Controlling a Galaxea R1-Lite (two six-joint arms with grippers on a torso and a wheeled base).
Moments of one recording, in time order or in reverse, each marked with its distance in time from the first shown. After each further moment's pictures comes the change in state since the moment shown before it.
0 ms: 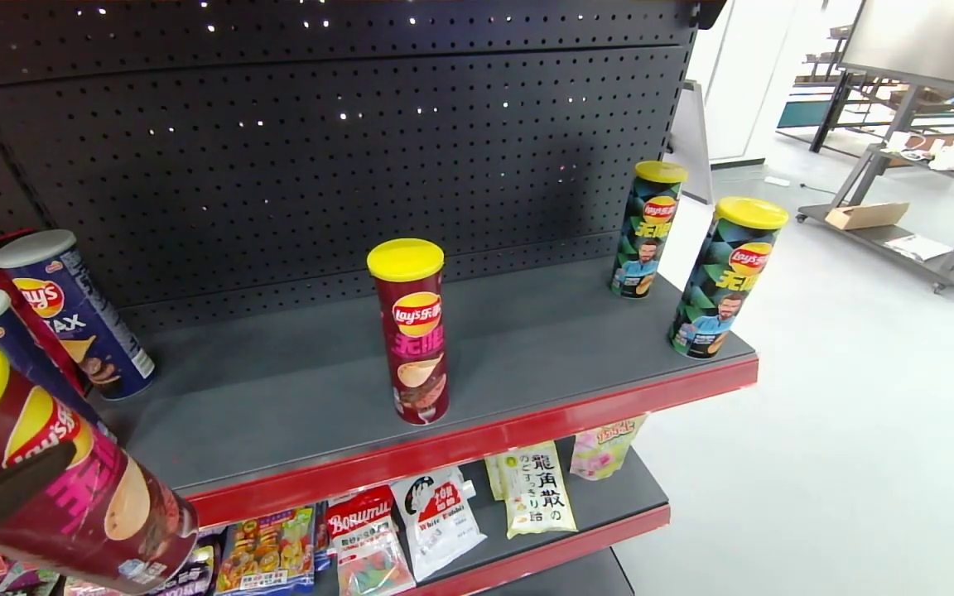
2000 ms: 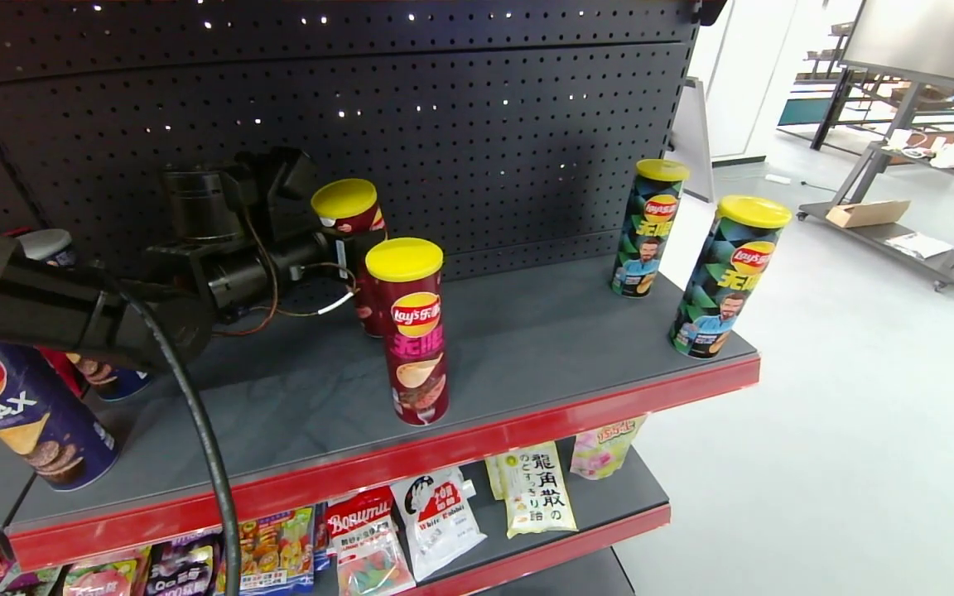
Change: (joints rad) left arm -0.255 1.238 -0.650 -0.657 0.161 -0.113; right arm 0.000 0.002 0.000 0.000 0.000 0.000
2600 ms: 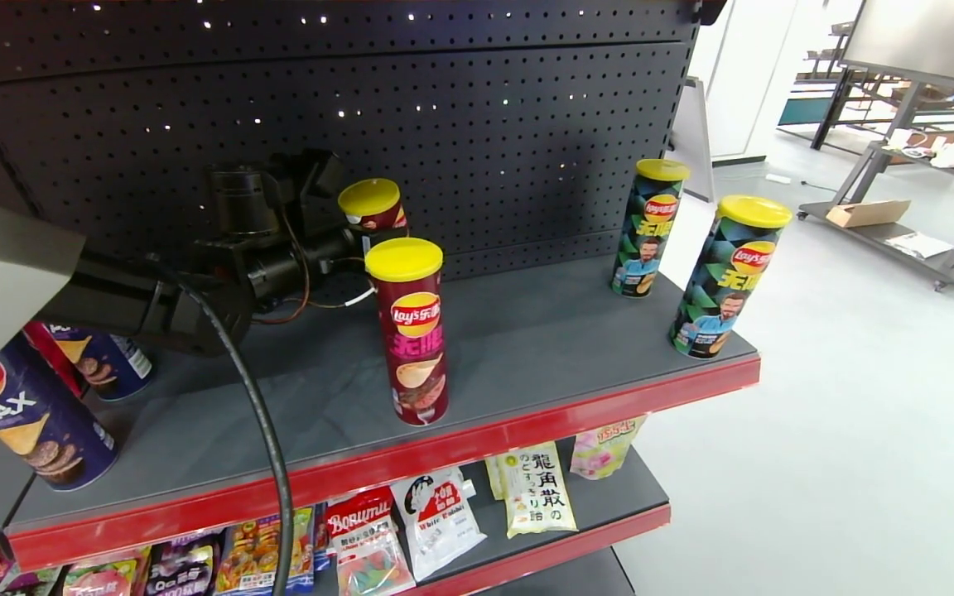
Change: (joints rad) left arm -0.028 0.092 -0.125 0.031 0.000 -0.017; right arm 0.001 0.000 0.000 0.000 0.000 0.000
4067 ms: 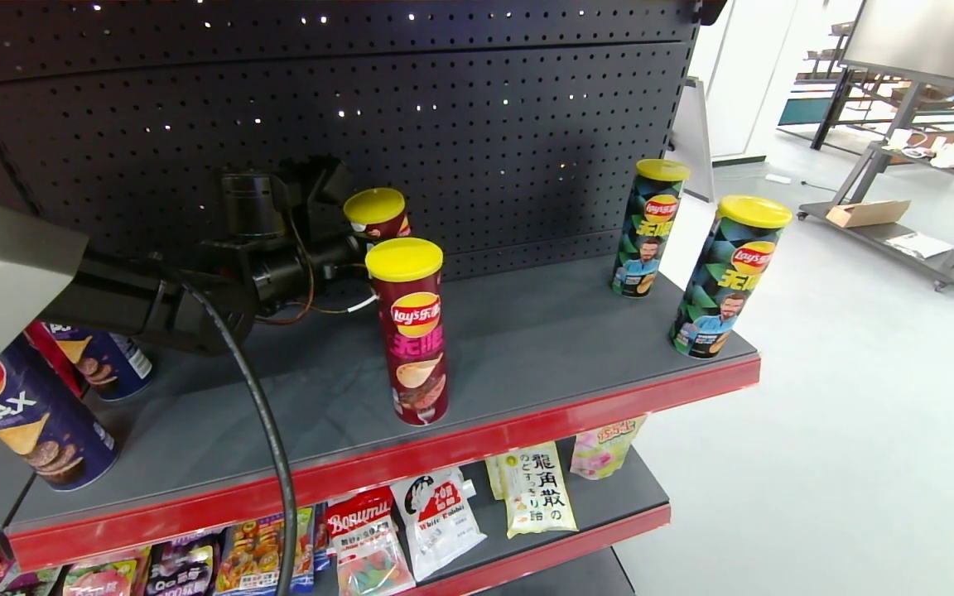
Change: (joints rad) left arm -0.011 0.005 -0.009 0.065 -0.003 0.009; right arm -0.001 0.000 0.000 0.000 0.000 0.000
